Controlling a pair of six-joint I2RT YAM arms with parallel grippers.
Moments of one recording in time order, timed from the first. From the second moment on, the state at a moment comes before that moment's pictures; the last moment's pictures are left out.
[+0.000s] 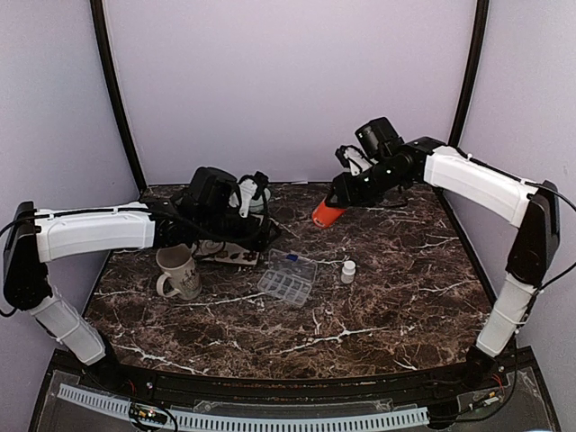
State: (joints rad) left arm -0.82 1.56 1.15 -0.20 -0.06 -0.18; right arm 0.62 1.77 1.64 -0.78 -0.13 0.32
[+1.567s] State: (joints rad) left arm -0.51 1.51 0.89 0.66 0.83 -0.94; right arm 0.59 1.67 1.37 0.06 -0.95 0.89
